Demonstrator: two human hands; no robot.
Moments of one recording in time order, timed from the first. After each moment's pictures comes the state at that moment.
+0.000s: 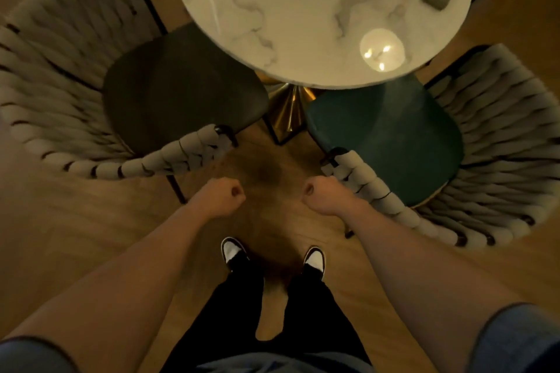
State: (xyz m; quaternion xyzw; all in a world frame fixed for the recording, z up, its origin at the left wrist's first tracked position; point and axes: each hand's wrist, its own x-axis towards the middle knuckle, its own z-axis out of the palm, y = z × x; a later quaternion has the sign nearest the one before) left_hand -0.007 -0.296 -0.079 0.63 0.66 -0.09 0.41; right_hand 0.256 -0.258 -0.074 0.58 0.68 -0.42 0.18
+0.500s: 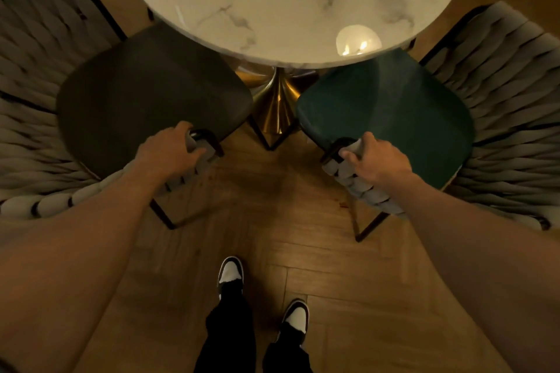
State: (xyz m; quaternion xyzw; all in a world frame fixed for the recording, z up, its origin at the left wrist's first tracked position) left_hand -0.078 -0.182 -0.142 0.67 0.71 -0.09 0.21; right_hand 0.329 -0.212 -0.130 0.74 0.62 -0.22 0.10
